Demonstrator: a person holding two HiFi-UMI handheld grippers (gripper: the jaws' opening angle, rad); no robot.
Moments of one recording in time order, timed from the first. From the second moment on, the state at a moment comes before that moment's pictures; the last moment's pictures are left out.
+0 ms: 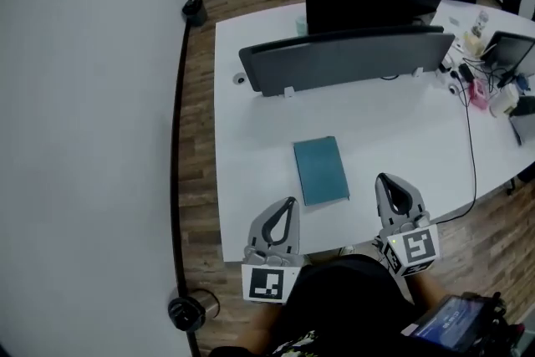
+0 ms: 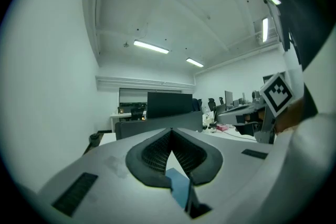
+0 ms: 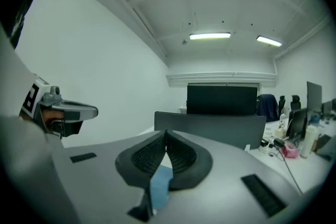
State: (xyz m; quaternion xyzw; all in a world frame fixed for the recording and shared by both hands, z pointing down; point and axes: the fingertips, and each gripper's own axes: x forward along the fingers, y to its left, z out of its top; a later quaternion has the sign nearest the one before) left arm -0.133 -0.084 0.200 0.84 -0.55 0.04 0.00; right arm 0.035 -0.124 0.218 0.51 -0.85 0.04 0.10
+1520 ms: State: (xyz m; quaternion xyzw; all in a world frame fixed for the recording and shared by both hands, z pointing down) left arm -0.109 -0.074 0.221 0.83 -0.56 0.08 0.00; right arm 0.039 -0.108 0.234 0.48 -0.87 0.07 0.07
